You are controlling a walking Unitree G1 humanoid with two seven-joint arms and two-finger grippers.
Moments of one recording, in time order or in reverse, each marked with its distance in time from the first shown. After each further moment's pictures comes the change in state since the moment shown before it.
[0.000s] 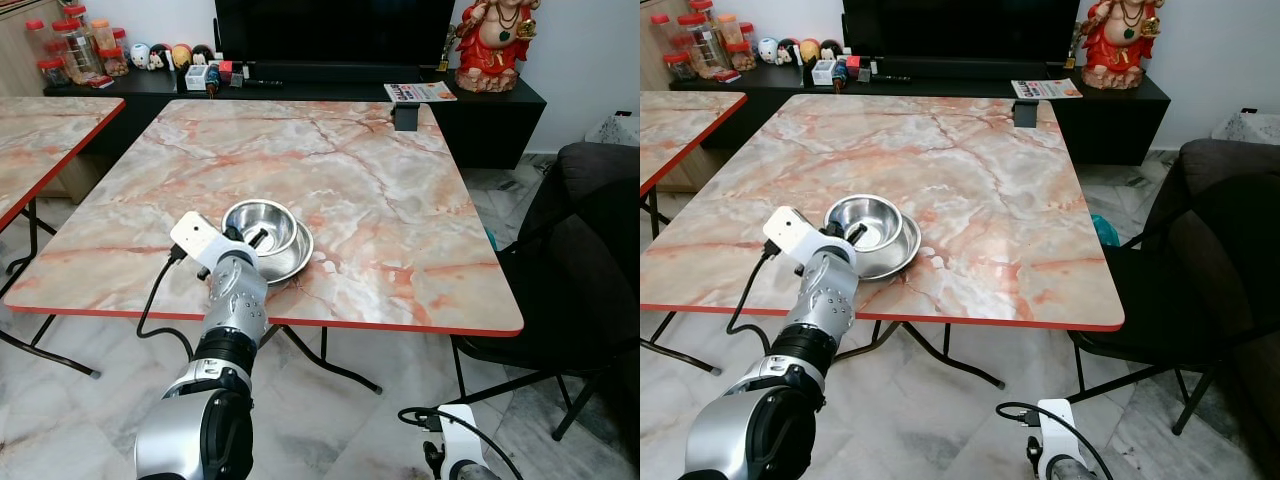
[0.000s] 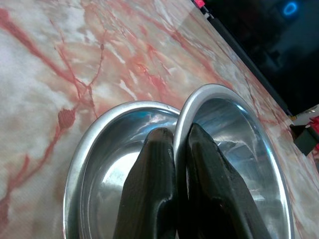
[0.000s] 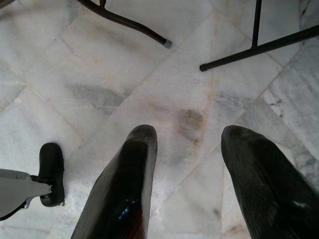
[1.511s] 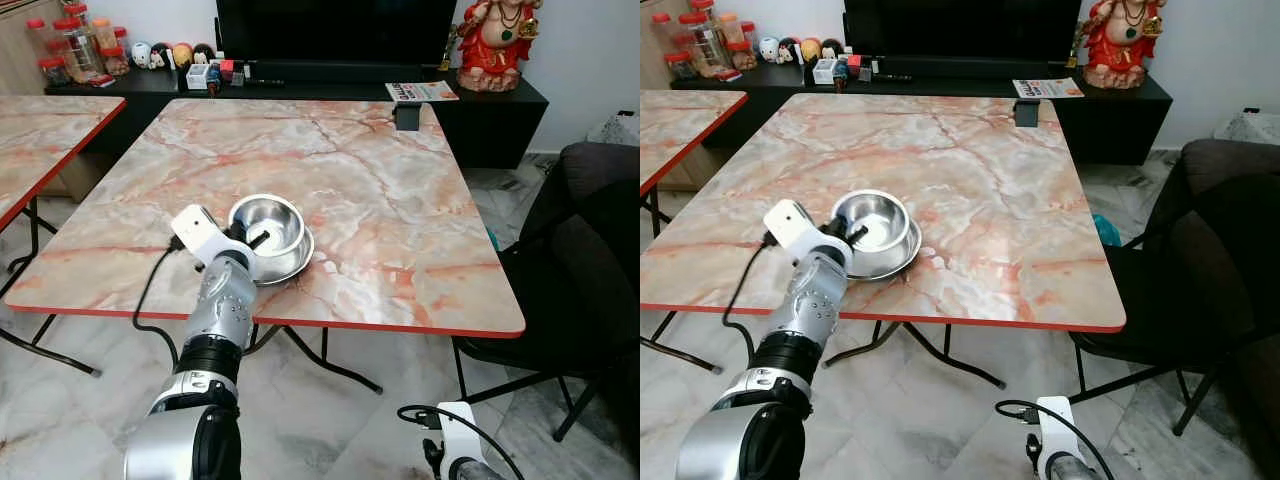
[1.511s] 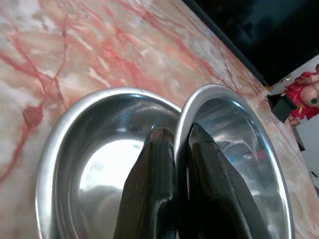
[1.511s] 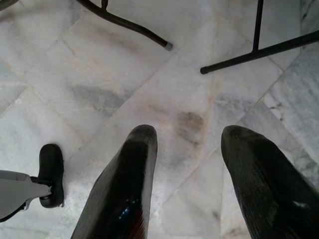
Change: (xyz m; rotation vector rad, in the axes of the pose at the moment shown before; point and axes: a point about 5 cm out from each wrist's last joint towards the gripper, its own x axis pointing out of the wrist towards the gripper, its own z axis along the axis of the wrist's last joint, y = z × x) left arm -0.003 0.002 0.000 0.070 0.083 -0.129; right arm 0.001 0.000 0.004 -0.008 -0.008 0.003
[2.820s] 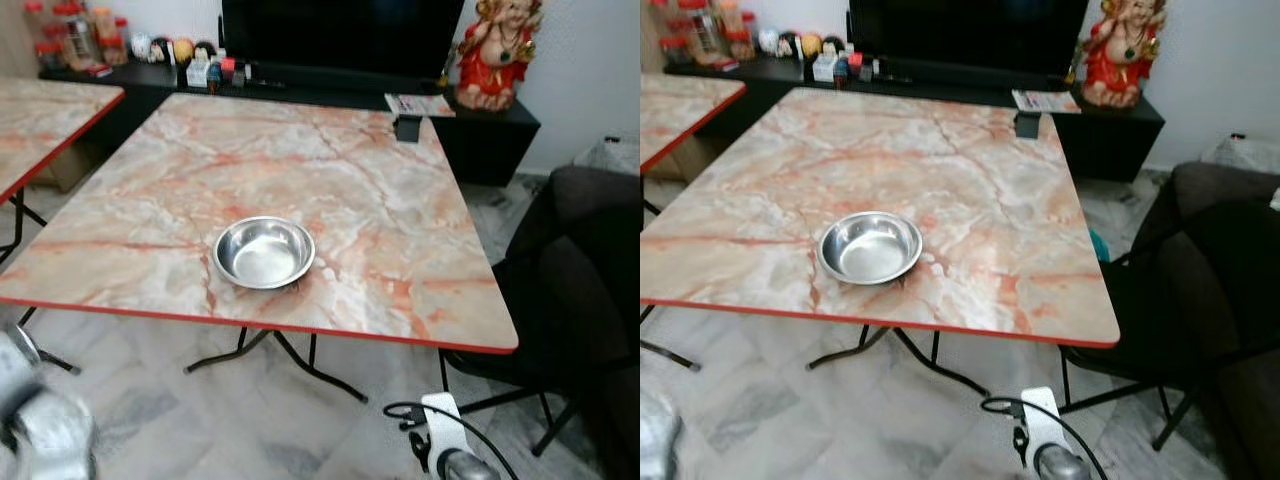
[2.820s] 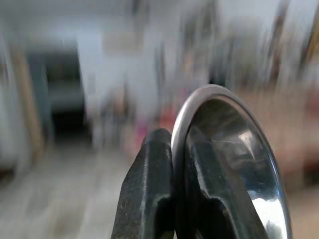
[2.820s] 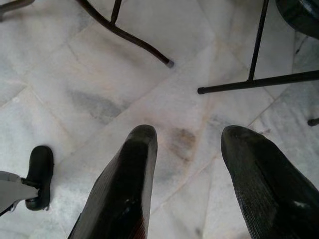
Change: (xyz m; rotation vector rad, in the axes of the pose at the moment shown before) left arm -0.098 0.162 0.137 0.876 -1.010 0.732; right arm 0.002 0.013 0.011 -0.071 -0.019 0.057
